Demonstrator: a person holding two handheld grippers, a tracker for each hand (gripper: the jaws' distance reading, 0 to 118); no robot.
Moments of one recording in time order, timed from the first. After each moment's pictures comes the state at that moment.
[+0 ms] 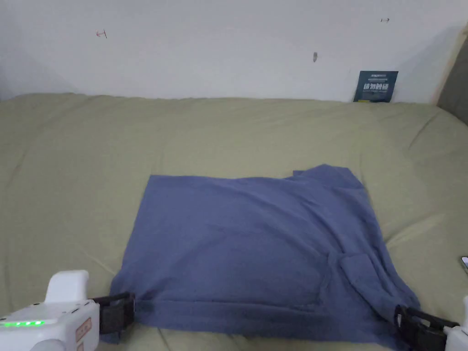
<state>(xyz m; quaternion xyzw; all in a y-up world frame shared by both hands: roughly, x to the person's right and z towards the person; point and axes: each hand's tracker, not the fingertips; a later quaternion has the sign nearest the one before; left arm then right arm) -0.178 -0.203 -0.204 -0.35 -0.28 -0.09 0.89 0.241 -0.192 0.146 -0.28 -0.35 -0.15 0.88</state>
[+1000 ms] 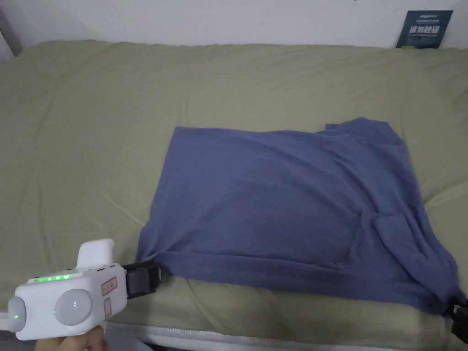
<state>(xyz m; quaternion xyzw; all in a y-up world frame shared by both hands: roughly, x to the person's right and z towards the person) -0.176 -0.213 -0.209 -0.45 -0.25 -0.06 0.85 0.221 -0.210 0.150 -0.33 -0.33 -0.17 0.87</state>
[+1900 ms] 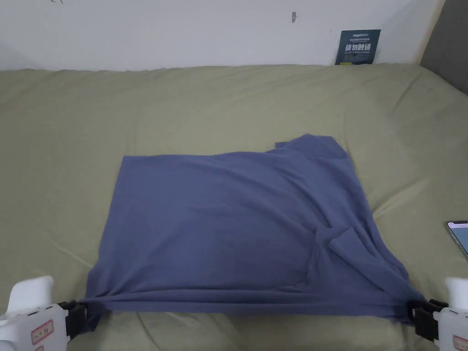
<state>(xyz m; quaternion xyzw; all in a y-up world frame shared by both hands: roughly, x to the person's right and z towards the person) -0.182 -0.206 -0.230 -0.46 -0.27 -0.06 0.85 0.278 -0.223 0.148 -0.40 -0.29 -0.18 0.85</state>
